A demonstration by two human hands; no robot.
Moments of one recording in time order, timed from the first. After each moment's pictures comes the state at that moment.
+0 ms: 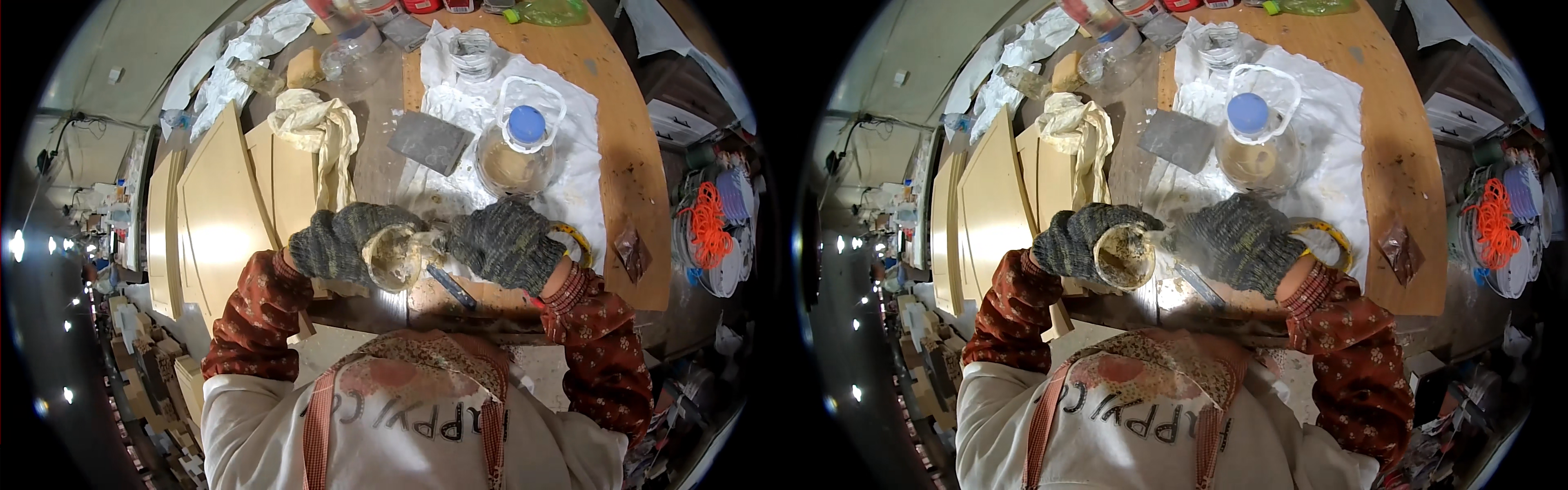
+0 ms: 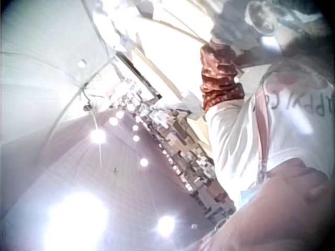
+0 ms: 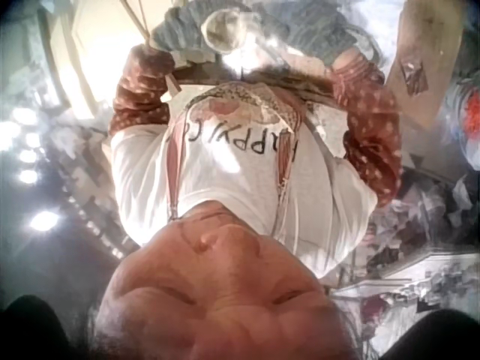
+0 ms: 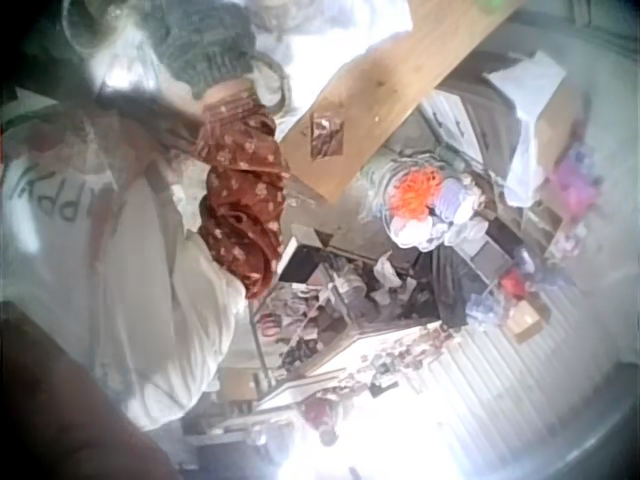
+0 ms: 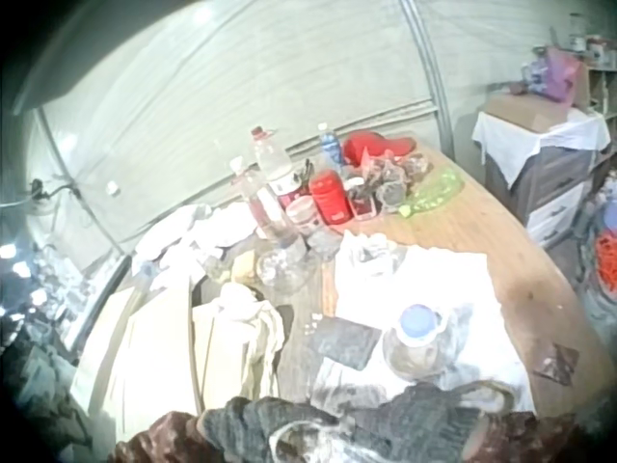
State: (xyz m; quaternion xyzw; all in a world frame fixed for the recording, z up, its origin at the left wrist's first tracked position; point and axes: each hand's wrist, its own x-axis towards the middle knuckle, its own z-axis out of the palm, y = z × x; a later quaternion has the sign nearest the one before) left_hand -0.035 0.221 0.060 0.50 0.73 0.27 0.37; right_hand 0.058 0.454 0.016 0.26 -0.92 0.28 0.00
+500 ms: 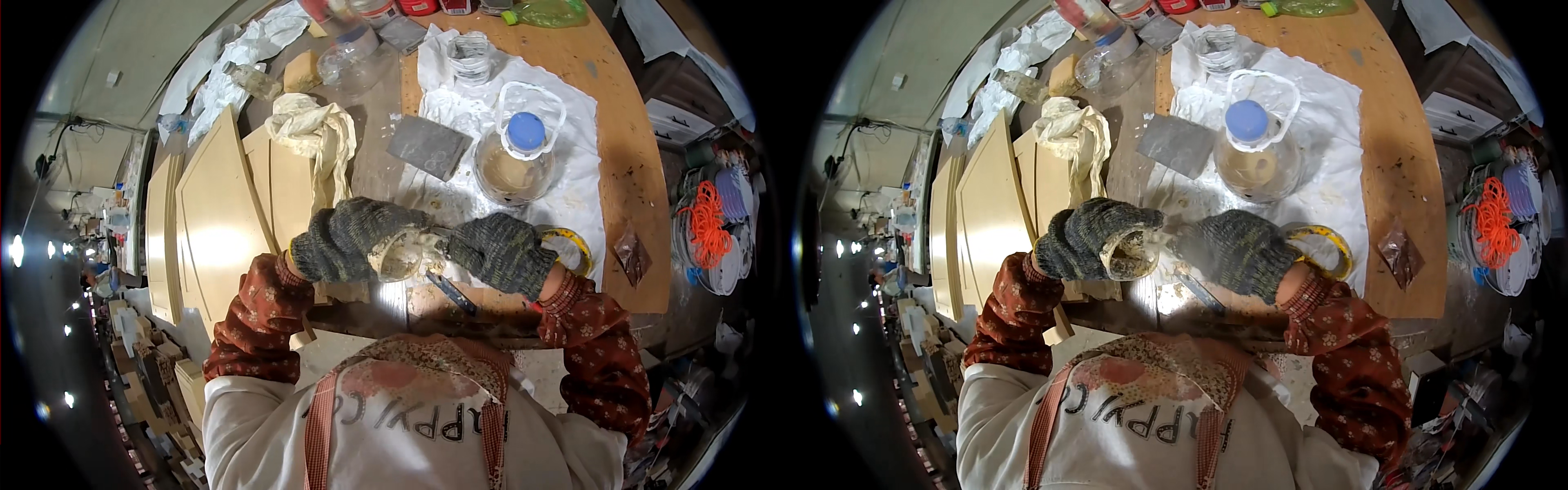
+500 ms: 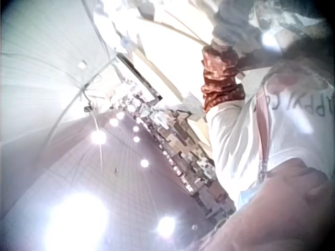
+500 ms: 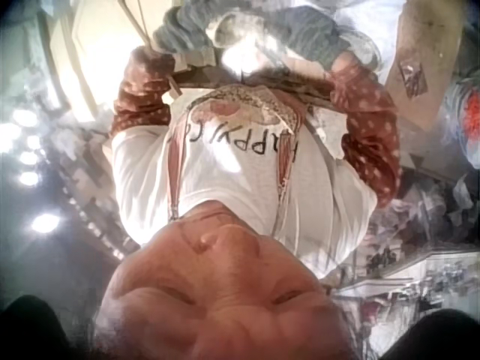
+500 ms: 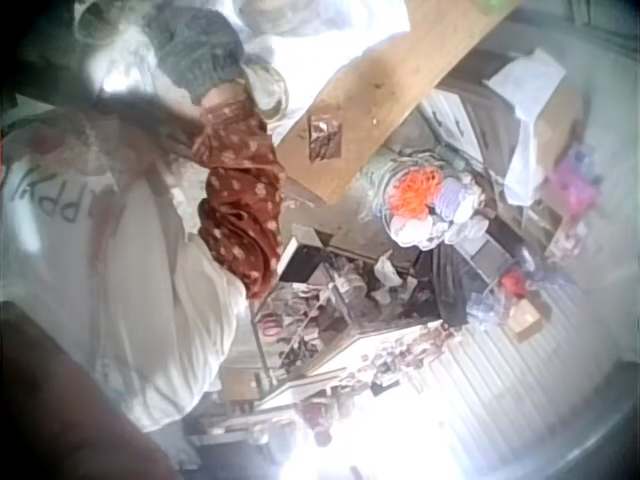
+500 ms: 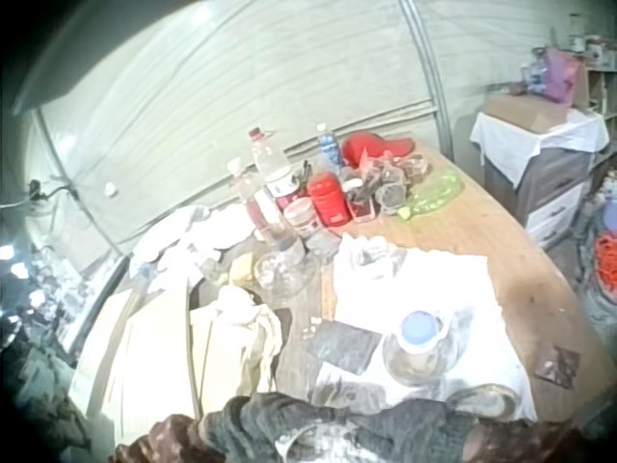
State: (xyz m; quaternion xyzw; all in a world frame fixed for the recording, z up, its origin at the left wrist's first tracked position) left_hand -0.040 0.228 0.050 0.61 0.73 0.27 0.17; right_hand 0.063 0.454 0.000 0.29 -0.90 0.32 0.04
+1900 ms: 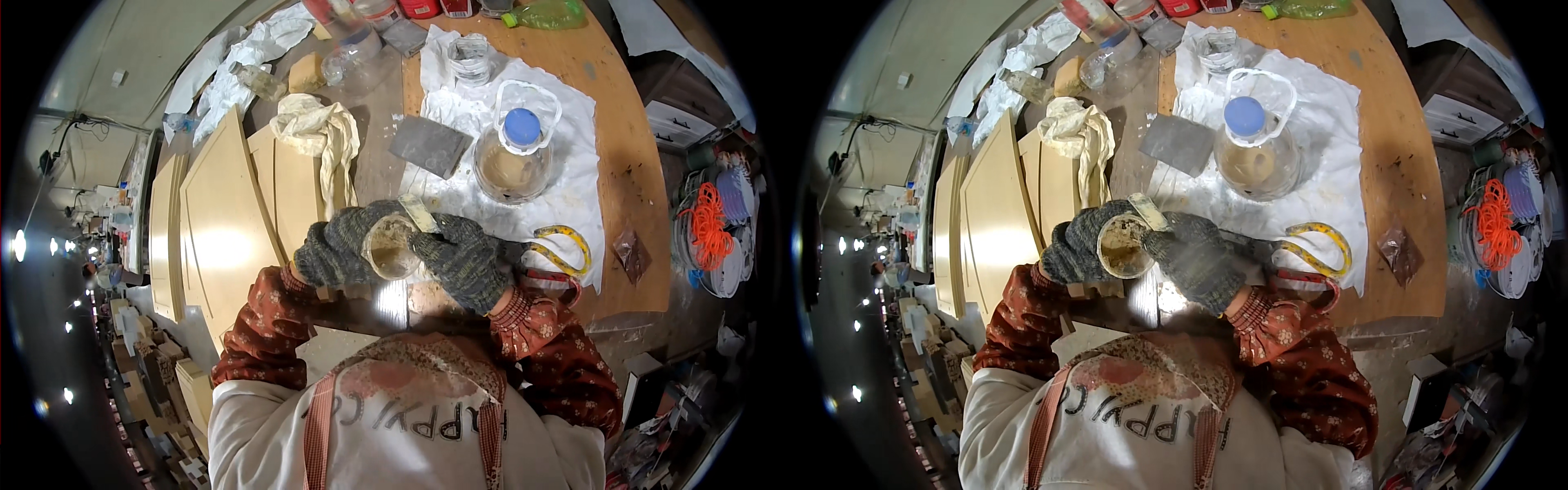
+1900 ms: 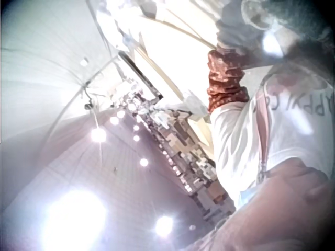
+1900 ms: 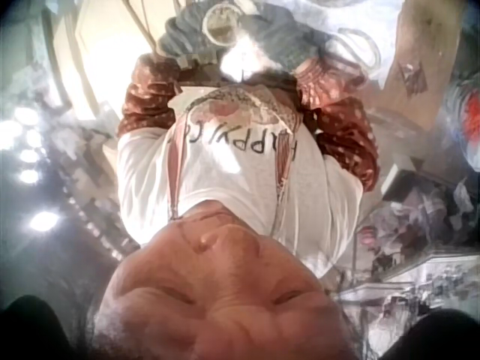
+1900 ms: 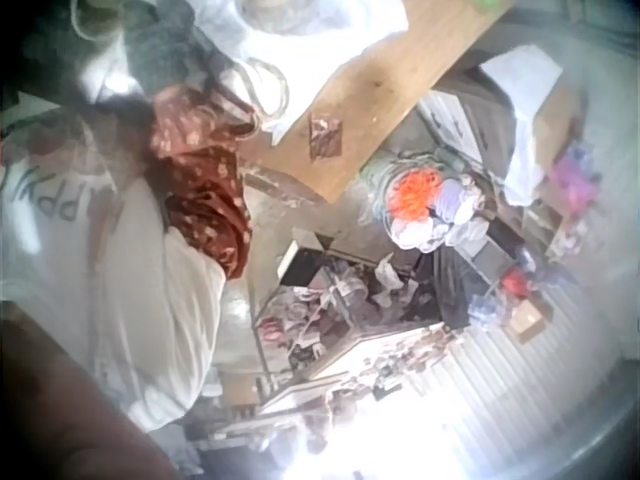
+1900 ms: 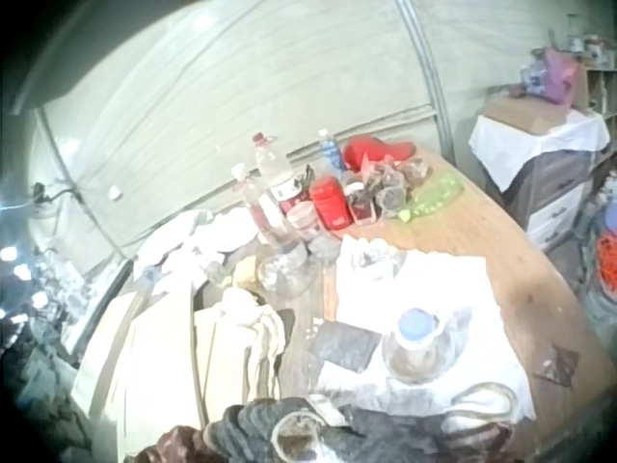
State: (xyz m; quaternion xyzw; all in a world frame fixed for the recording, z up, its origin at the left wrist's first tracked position) left_hand -0.022 0.204 0.037 0.45 0.76 0.37 0.28; right_hand 0.076 0.390 -0.025 0.06 -0.83 0.55 0.02
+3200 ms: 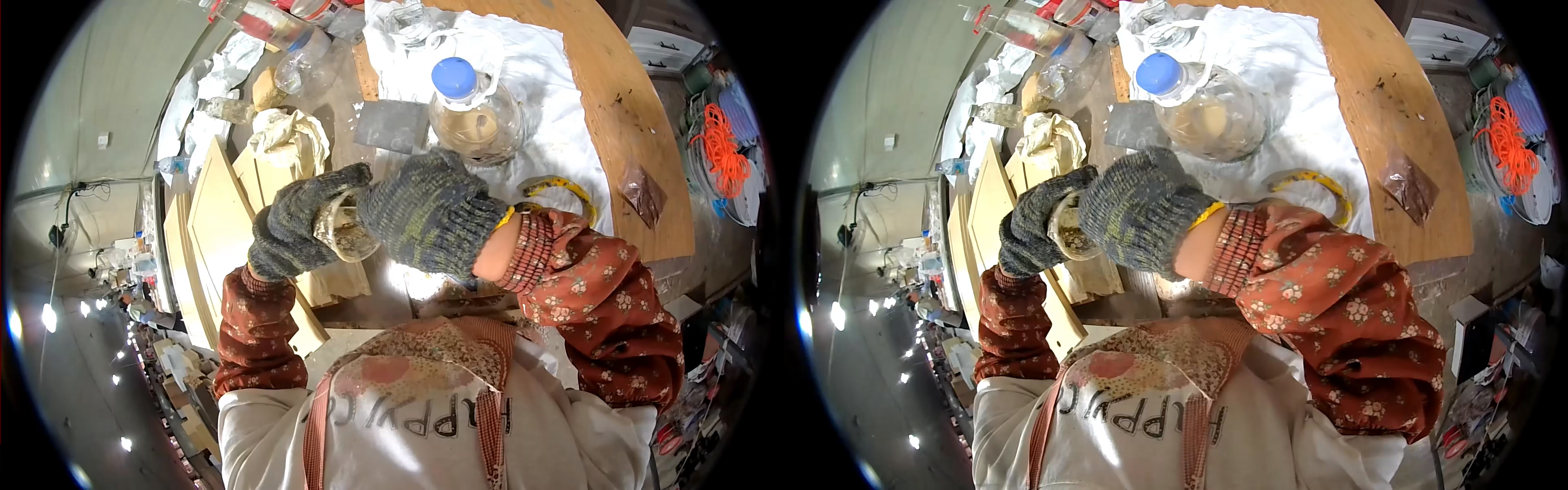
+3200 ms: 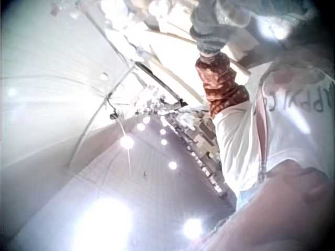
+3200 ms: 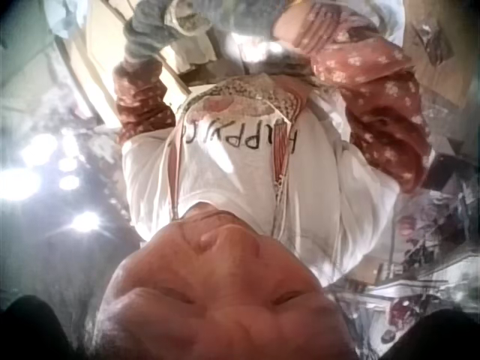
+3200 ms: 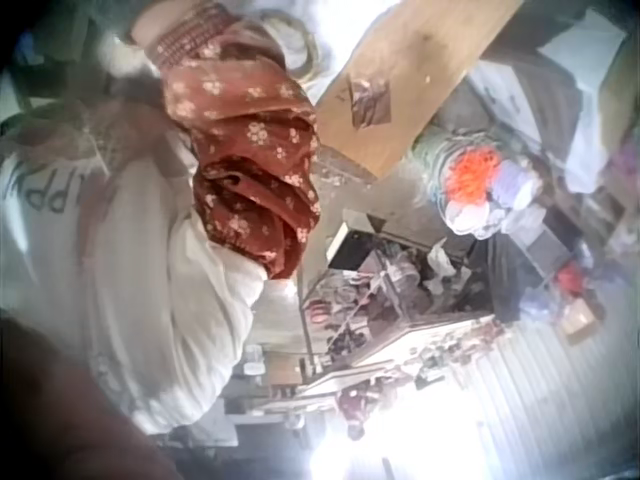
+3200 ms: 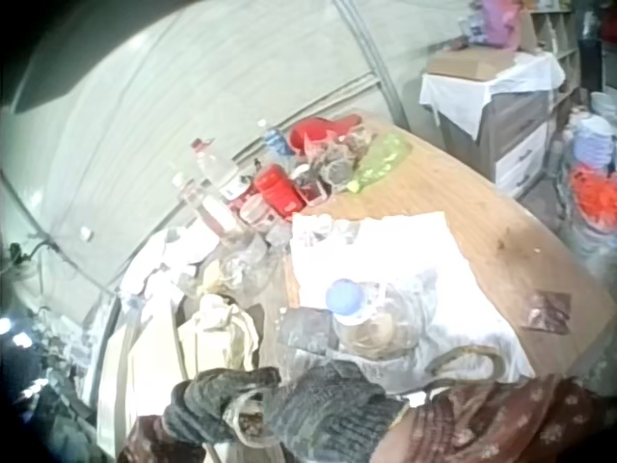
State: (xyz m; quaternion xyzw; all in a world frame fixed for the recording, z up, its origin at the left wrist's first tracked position) left_hand -0.037 0.233 0.091 0.51 0.81 0.25 0.16; right_hand 0.049 0.427 0.049 0.27 -0.91 0.28 0.12
